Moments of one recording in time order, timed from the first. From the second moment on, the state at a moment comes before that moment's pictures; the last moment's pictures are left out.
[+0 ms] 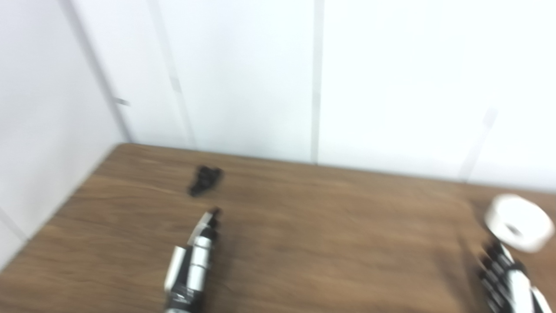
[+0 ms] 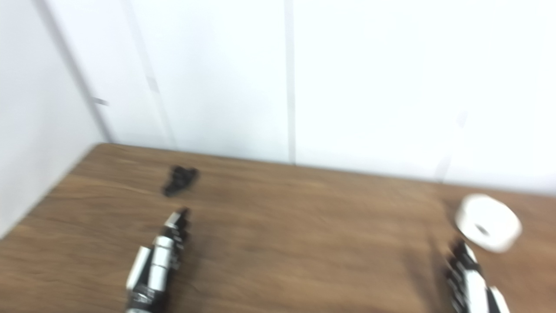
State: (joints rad) left arm 0.15 0.05 0.13 -0.16 -0.08 -0.11 -0.03; right arm 0.07 -0.14 -0.12 -0.23 0.16 0.18 0.10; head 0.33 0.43
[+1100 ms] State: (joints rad) left arm 0.19 0.04 0.10 -0.29 0.20 0.04 0.04; right arm 0.12 -0.16 -0.11 -0.25 0.18 0.15 0.12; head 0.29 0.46
